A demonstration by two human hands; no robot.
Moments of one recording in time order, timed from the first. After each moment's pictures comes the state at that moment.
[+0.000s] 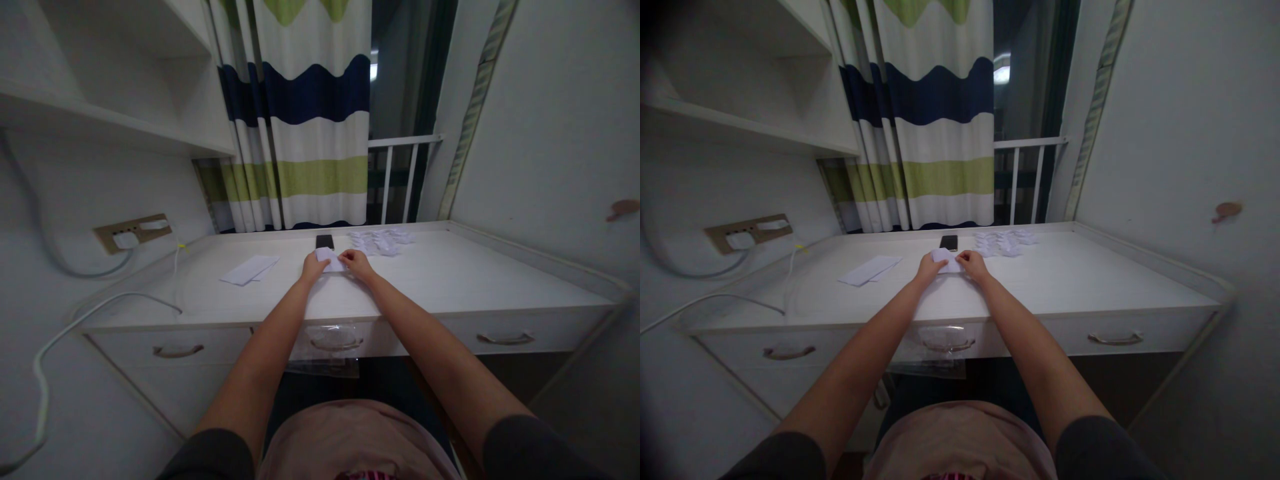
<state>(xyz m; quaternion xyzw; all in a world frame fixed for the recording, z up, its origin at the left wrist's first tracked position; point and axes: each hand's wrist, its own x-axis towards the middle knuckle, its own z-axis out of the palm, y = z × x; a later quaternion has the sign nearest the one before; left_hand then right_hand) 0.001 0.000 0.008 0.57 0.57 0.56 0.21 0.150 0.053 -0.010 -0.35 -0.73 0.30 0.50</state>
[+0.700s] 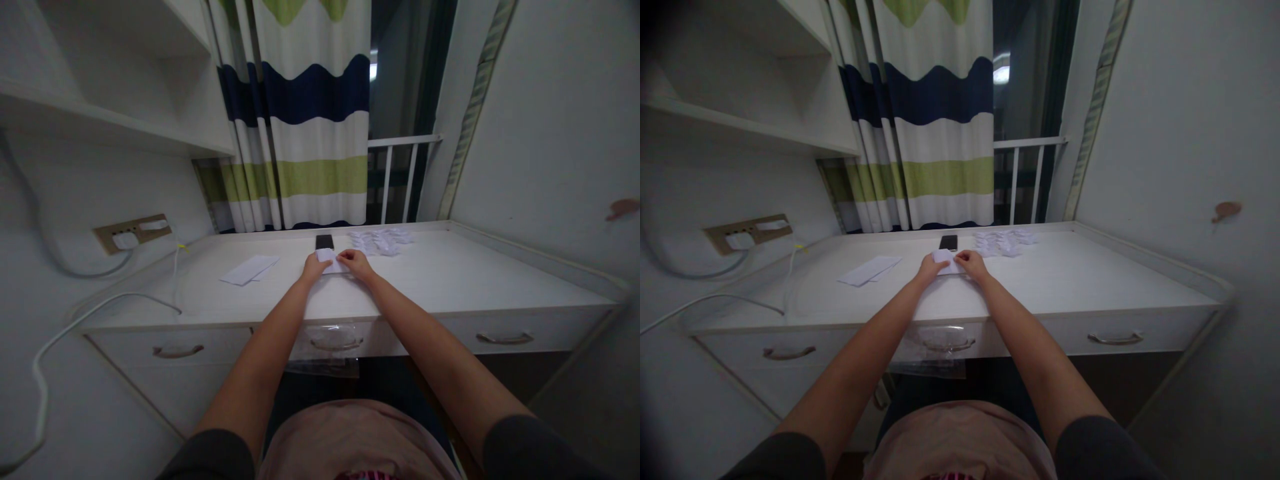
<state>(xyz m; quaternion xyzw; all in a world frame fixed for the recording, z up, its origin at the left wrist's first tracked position) 0.002 0.003 0.003 0.57 0.54 0.56 0.26 0.149 0.049 -0.007 -0.34 -0.72 0.32 0.51</state>
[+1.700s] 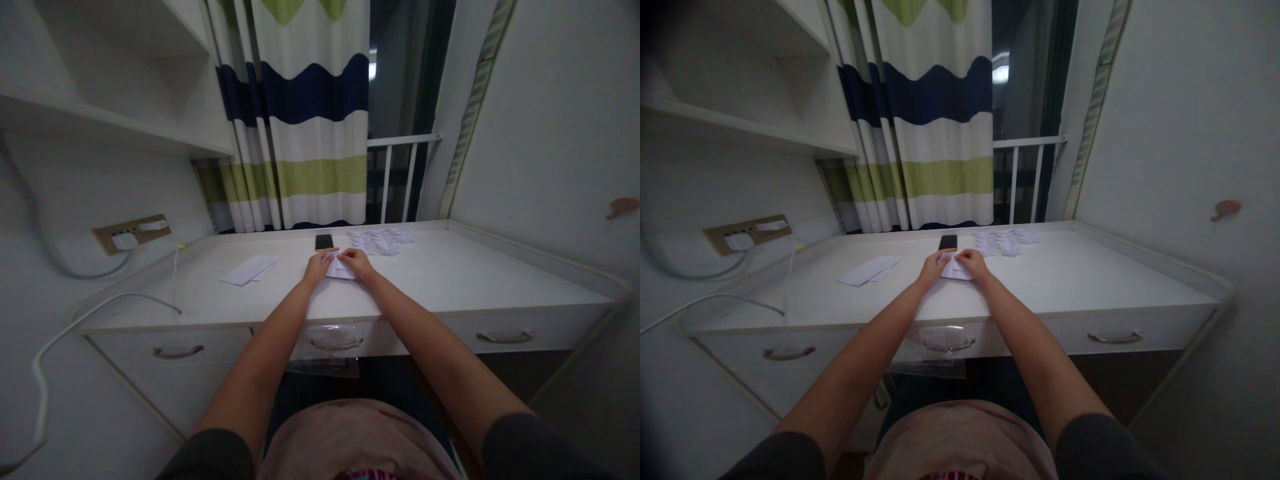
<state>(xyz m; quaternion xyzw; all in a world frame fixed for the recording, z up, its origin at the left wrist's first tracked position) 0.006 -0.004 0.005 0.71 0.44 0.53 0.16 0.151 0.048 -0.005 -0.33 -0.69 0.37 0.52</state>
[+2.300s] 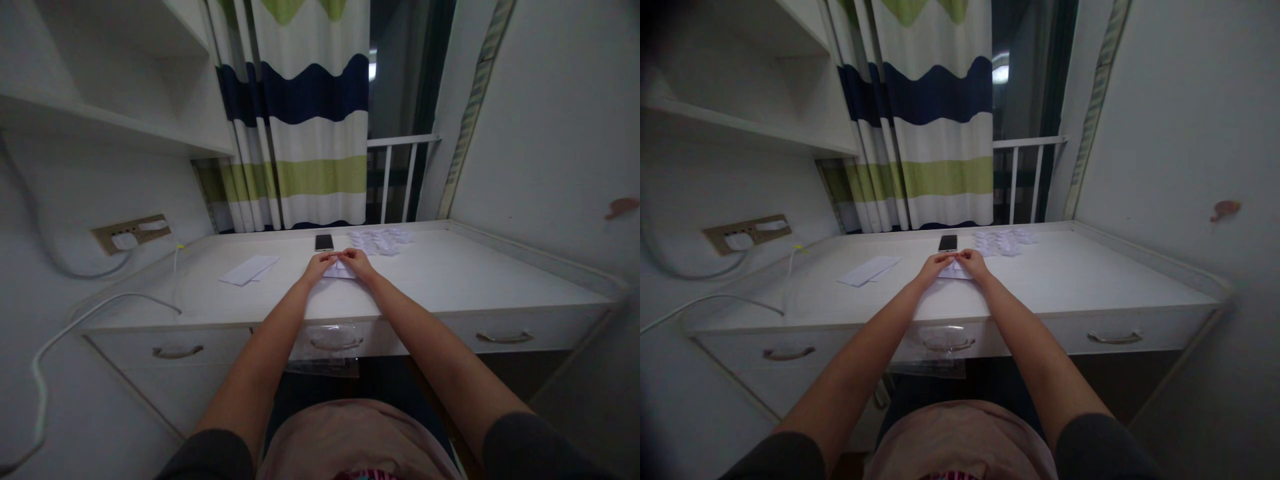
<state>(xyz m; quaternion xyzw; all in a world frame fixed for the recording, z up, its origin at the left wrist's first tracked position) 0.007 -0.001 0.005 0.65 0.41 0.54 0.33 0.151 0.050 -0.007 -0.32 -0.71 0.35 0.52</state>
